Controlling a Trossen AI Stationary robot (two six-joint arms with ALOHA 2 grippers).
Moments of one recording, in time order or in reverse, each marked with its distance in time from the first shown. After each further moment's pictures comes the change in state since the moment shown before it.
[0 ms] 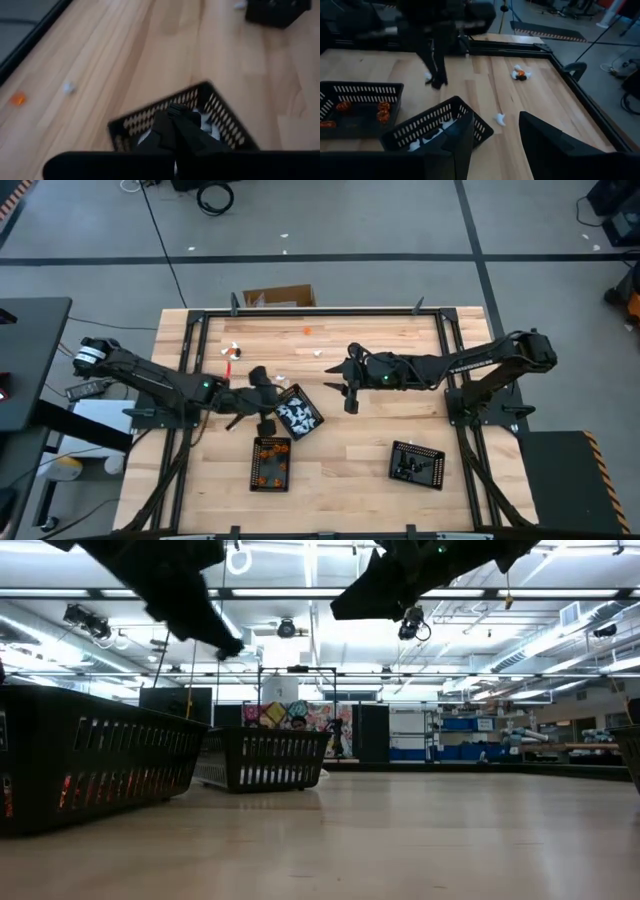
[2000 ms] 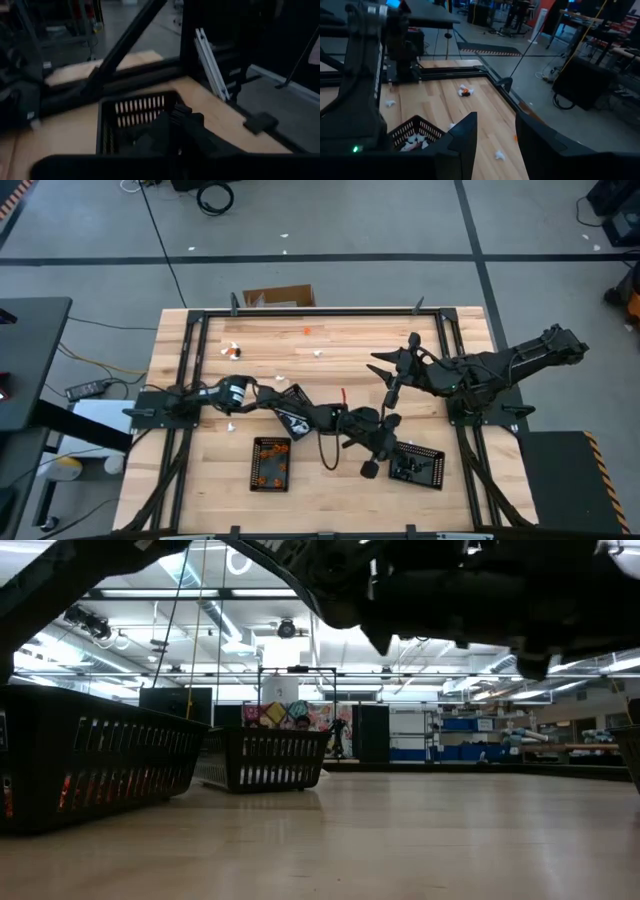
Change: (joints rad) left arm 0.078 1.288 1.189 0.555 0.741 0.315; right arm 0.256 -0.404 0.000 -0.338 0.544 0.094
